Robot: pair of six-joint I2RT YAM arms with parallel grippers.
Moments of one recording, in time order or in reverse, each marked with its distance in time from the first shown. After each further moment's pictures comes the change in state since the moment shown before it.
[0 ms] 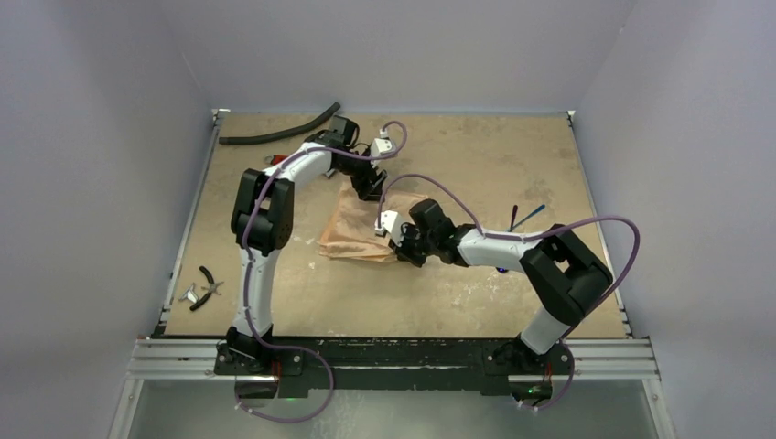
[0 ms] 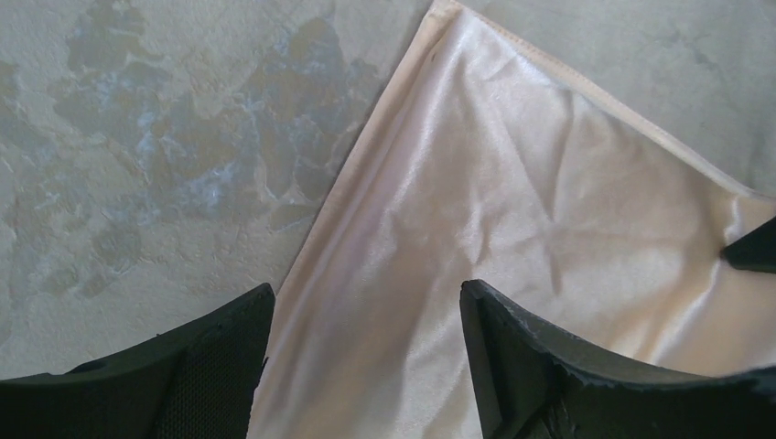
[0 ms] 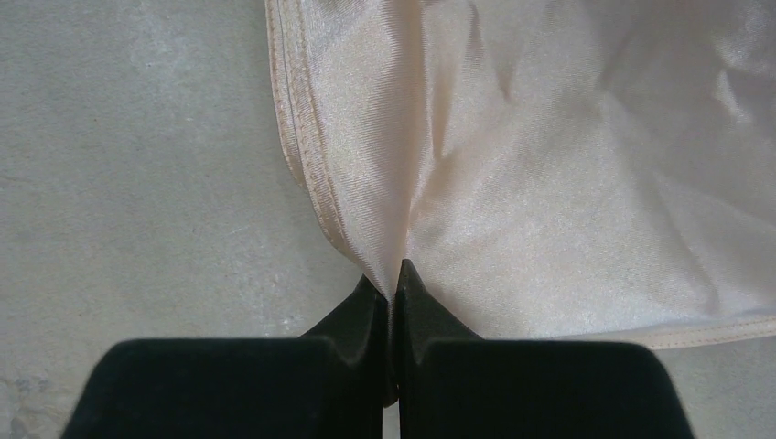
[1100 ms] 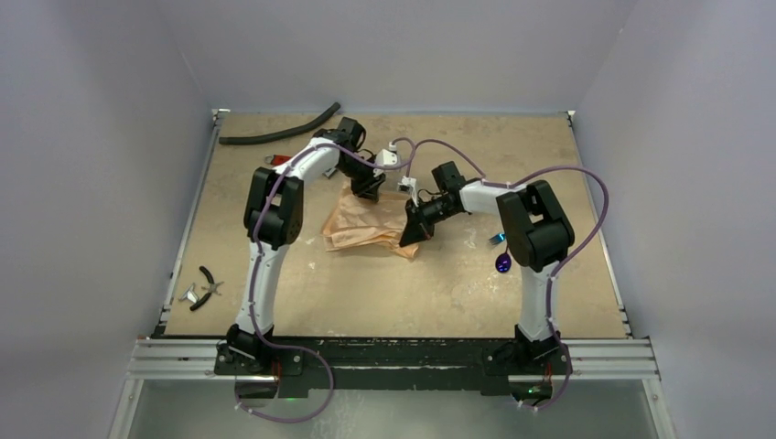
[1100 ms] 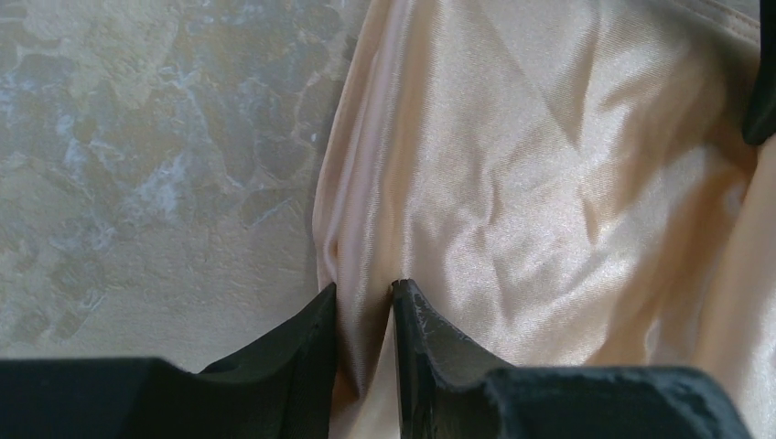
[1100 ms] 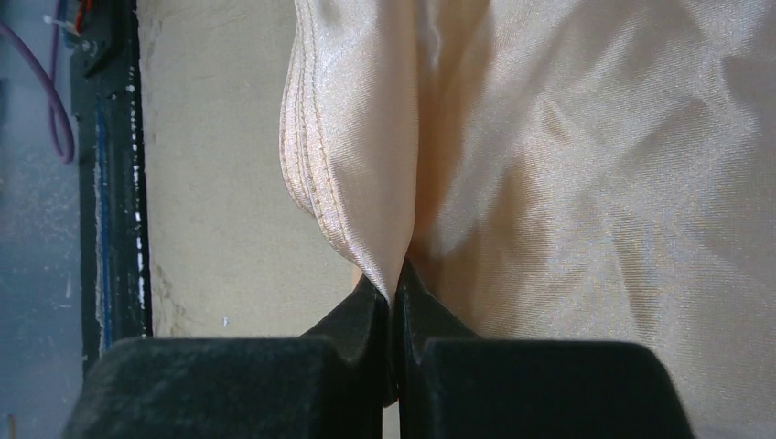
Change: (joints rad) left arm -0.015 0.146 0.191 -0.277 -0.071 0.306; right arm -0.340 0.391 0.411 -0.365 -0.726 -0.040
